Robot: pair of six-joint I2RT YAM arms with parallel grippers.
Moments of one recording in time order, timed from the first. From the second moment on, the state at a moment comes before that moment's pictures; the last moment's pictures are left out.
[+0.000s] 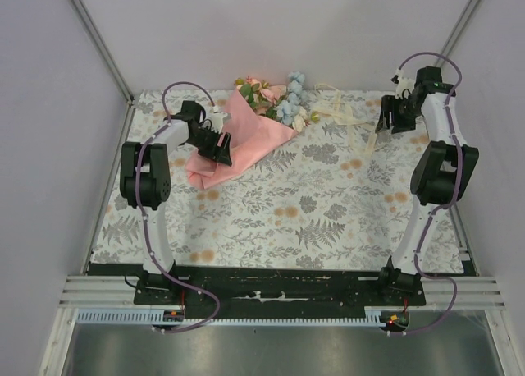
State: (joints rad) left arm -0.09 2.14 1.58 -0.65 0.58 0.37; right arm -0.21 2.13 1.98 -0.96 -0.40 -0.20
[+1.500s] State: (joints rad) left arm -0.10 2.16 1.63 -0.71 0.57 0.39; right arm -0.17 2.54 2.32 -0.94 -0.25 -0.20
